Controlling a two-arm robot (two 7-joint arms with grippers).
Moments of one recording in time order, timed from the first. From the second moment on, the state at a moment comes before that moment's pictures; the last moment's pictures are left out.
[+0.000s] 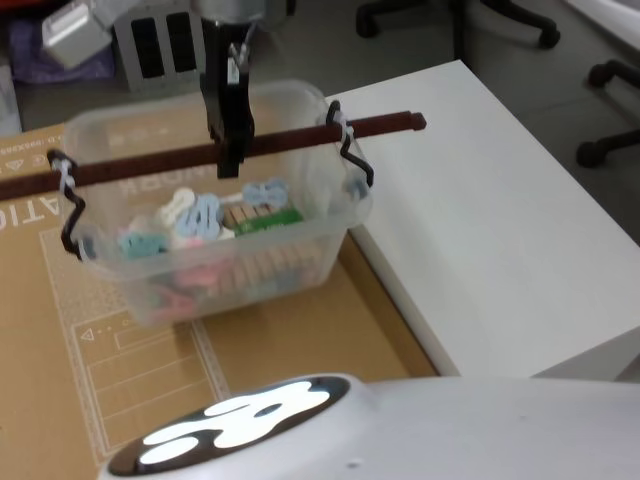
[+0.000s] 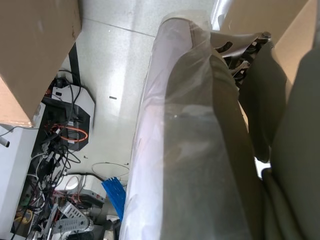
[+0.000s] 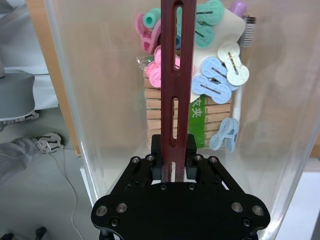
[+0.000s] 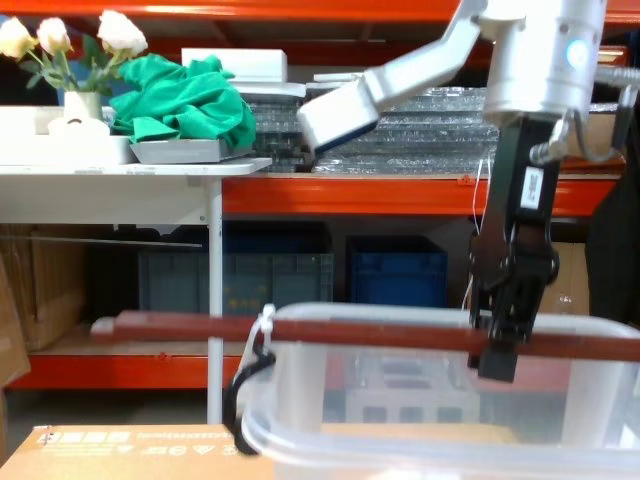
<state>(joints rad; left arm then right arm) -1.47 0.98 1.56 -0.90 0.05 0.15 -1.47 1.52 0.30 -1.55 -0.95 0.19 -0.88 1.55</state>
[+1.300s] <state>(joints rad) -1.47 0.98 1.56 -0.90 0.05 0.15 -1.47 1.61 0.36 -1.46 -0.73 0.09 -0.80 1.51</state>
